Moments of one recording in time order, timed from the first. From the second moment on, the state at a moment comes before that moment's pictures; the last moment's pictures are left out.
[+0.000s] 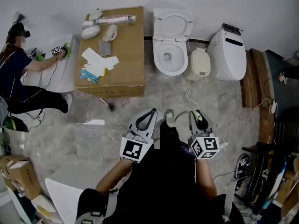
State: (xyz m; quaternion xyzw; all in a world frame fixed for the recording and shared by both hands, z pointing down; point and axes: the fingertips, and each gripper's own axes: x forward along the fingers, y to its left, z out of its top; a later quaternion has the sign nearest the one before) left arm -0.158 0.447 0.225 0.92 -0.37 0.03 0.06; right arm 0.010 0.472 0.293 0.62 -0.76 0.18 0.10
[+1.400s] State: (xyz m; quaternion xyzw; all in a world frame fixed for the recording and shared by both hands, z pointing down) left arm -0.046 0.126 0.261 0.88 -0.45 0.05 0.11; right arm 0.132 0.077 0.385 0.56 -0.79 0.21 0.14
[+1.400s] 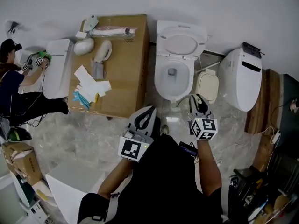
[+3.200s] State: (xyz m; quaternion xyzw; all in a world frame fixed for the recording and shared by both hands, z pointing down) left arm 0.026 -0.075 0.432 0.84 -0.49 0.09 0.24; right arm 0.193 -0.068 0.742 0.40 -0.79 0.23 0.40
